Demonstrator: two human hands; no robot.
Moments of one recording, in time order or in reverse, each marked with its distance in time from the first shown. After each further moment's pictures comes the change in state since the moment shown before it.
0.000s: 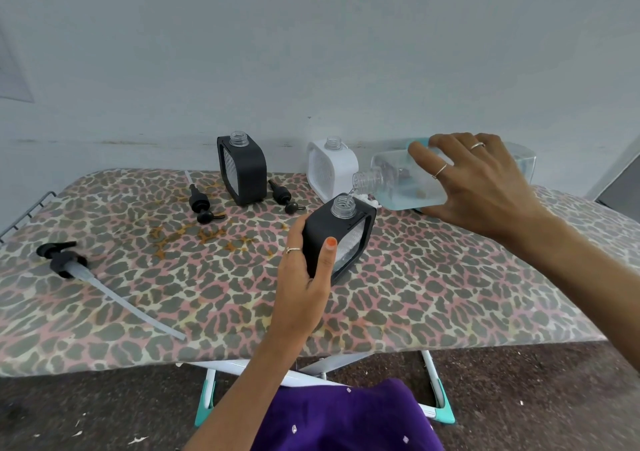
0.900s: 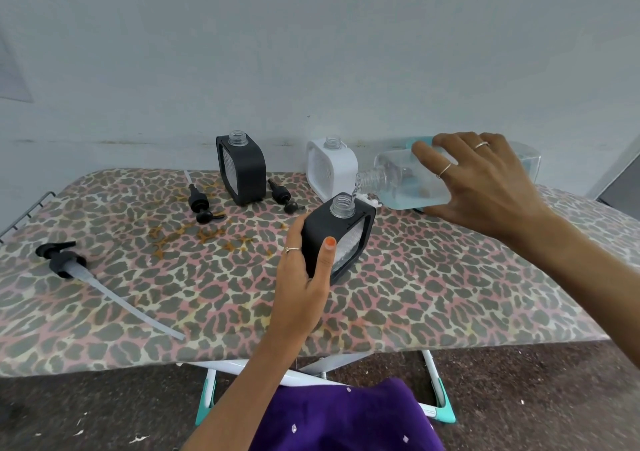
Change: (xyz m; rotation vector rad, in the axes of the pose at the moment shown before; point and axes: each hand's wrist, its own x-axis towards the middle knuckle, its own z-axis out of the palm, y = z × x) left_hand 0.000 0.001 0.000 0.003 0.000 0.001; right_hand -0.004 0.004 0.001 -0.002 0.007 0.006
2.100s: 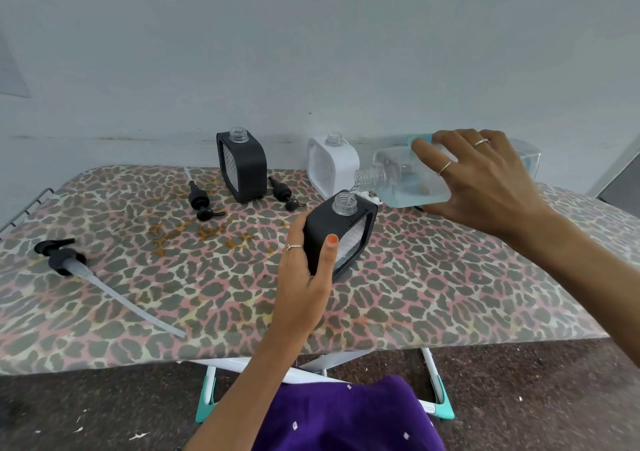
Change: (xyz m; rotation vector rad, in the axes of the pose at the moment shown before) left_hand 0.000 0.000 -0.001 -0.014 -0.003 0.025; right_hand 0.002 -0.004 0.000 0.005 0.004 -0.005
